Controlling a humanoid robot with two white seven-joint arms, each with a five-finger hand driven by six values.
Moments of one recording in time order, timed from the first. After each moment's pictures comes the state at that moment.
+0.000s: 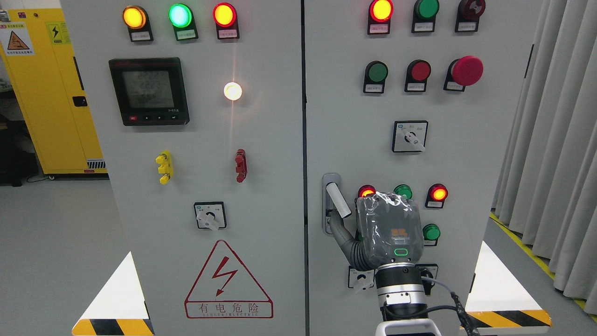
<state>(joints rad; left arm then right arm) 0.04 -0.10 -0.08 0.00 0.15 -0.04 0.10 -0.48 0.12 0.28 -1.79 1.57 0.27 0.03</state>
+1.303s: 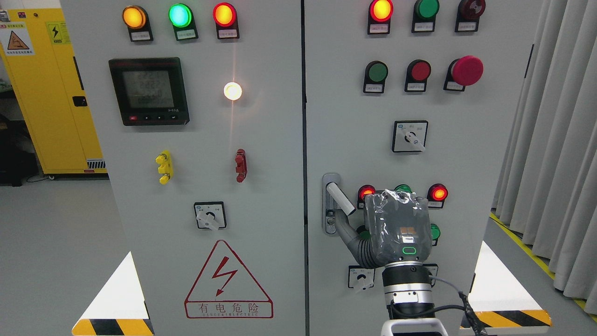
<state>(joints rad) 0.04 -0.10 -0.08 0.00 0.15 -0.04 0.10 -0.48 0.12 0.26 -1.80 1.57 0.27 0.02</state>
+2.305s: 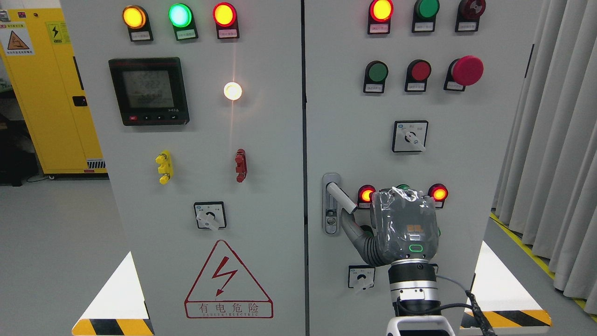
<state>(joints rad) 0.04 -0.10 -0.08 0.00 0.15 -0.04 0.10 -0.48 0.12 0.23 -1.81 1.57 0.27 0.03</state>
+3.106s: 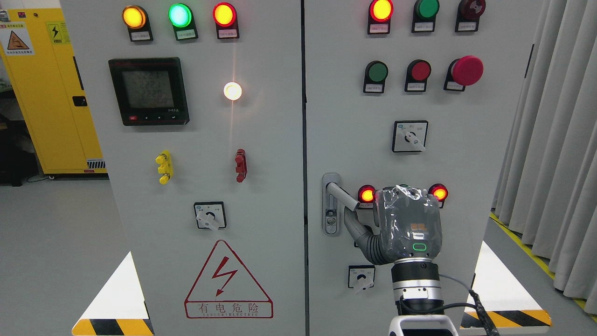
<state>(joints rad) 0.04 -0.10 -0.08 0.00 0.15 -0.04 0.10 -0.48 0.12 0.23 -1.82 1.57 0.27 0.03</state>
